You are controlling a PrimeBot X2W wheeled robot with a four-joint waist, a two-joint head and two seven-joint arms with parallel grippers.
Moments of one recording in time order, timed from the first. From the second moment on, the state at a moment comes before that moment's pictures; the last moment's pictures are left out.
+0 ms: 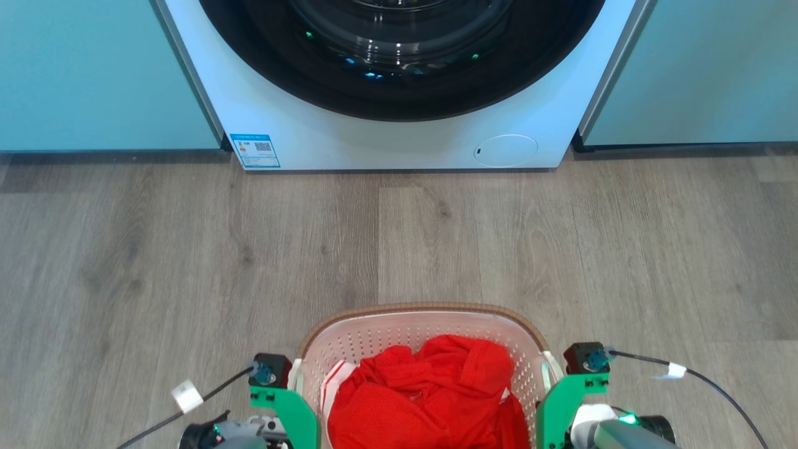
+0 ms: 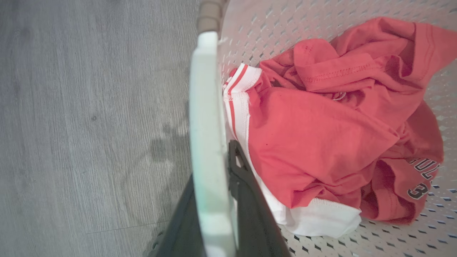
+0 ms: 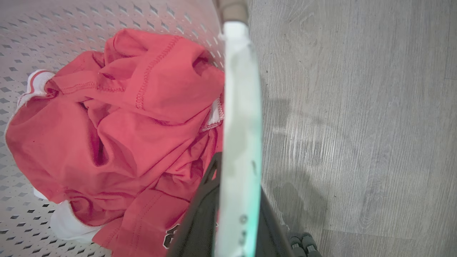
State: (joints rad) left arm -0.47 0.03 -1.28 1.28 -1.16 -0.05 -0.12; right arm -0.47 -0.04 0.94 1.25 1.00 0.13 -0.05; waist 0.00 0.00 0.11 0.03
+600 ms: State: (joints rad) left arm -0.48 0.03 -1.28 1.28 -1.16 -0.04 -0.13; right arm -0.51 -0.04 0.99 1.26 1.04 0.13 -0.07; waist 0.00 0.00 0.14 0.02
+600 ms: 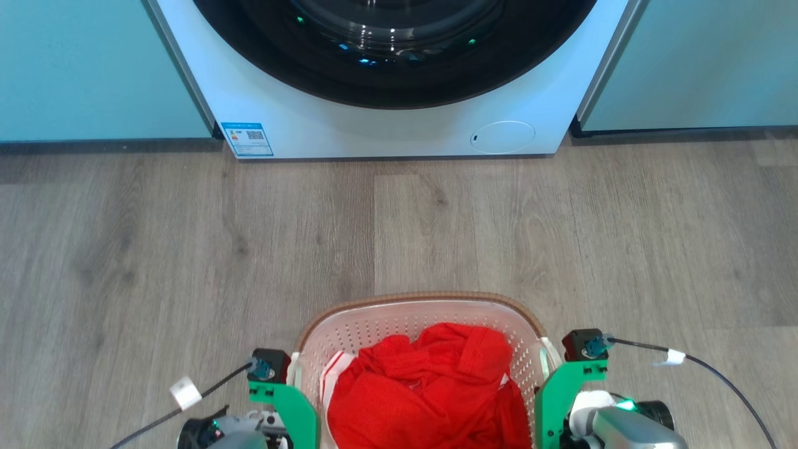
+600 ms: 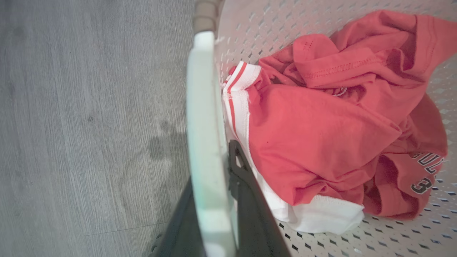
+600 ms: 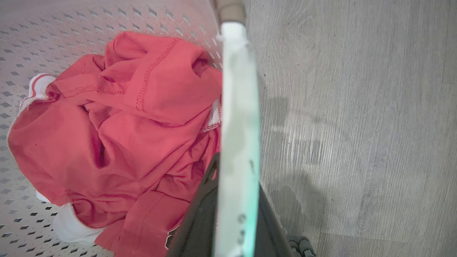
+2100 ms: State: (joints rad) left arm -1.00 0.05 -1.28 1.07 -1.15 0.22 -0.17; right arm -1.04 -0.11 0.98 1.31 1.00 0.13 -0.18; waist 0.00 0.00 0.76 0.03
